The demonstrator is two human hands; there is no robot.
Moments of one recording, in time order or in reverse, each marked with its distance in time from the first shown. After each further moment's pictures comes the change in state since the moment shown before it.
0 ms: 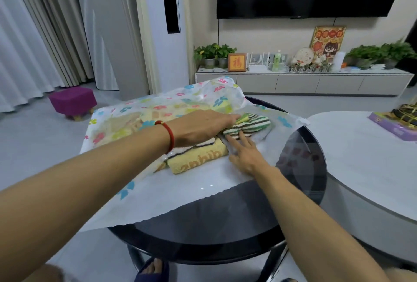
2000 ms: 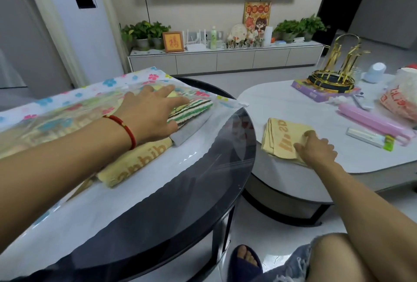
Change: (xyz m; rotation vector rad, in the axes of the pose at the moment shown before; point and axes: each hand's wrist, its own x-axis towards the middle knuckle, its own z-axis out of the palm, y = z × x) left_hand 0.106 0.080 0.081 0.737 0.304 0.567; right_hand -0.165 0.279 -0.083 -0.037 0.338 0.993
